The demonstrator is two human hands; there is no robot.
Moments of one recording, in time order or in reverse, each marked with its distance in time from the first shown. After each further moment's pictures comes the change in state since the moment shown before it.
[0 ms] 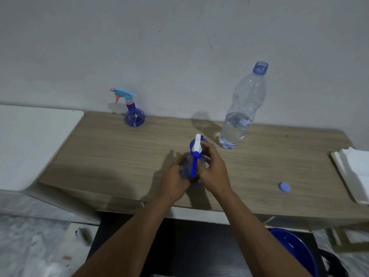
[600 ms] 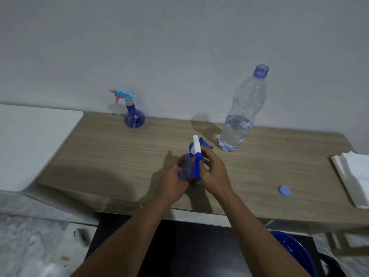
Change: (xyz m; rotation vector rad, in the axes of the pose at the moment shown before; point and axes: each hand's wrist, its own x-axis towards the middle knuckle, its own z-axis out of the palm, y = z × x) left_hand 0.002 0.002 -0.002 -0.043 -0.015 0.006; right_hand 0.006 0.000 -0.005 -0.030 -0.089 -0.019
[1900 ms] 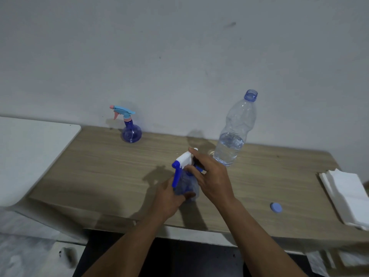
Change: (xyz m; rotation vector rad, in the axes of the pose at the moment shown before) left_hand 0.012 -0.024 0.004 0.009 0.030 -0.098; right_hand 0.012 -0.045 -0.018 -0.389 0.071 -0.296
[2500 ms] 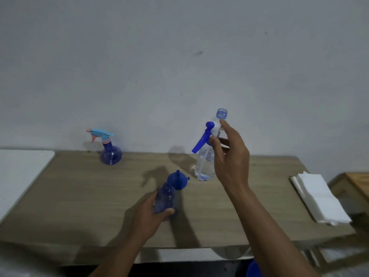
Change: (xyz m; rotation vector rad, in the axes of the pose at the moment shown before) left_hand 0.005 -0.005 -0.014 -0.042 -0.027 0.139; right_hand 0.047 -0.030 -0.091 0.145 0.456 0.085
